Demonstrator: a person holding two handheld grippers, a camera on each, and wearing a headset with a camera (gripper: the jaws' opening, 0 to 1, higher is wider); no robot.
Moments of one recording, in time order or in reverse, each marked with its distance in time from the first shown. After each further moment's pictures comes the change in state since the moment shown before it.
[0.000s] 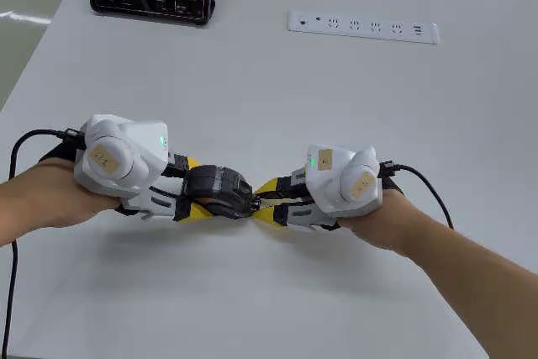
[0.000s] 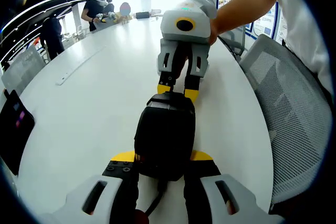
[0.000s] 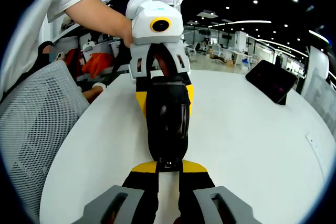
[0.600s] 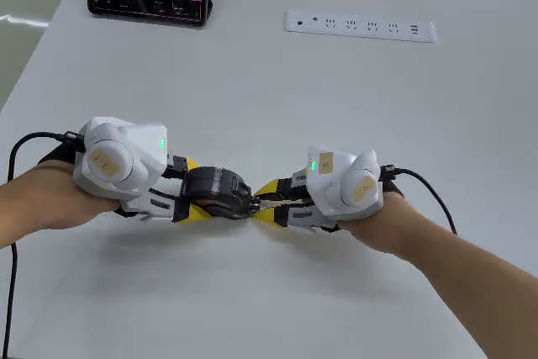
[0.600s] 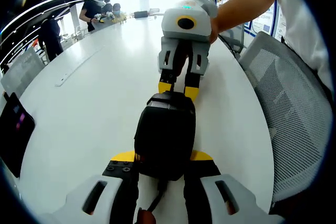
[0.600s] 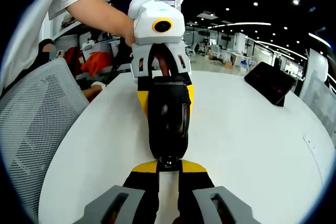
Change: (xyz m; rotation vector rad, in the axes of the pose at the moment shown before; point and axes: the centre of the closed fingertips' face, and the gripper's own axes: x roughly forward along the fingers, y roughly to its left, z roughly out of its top) left arm 0.000 -0.002 -0.001 0.020 0.013 -0.001; right arm -0.002 -0.003 0.003 -0.020 0.004 -0.018
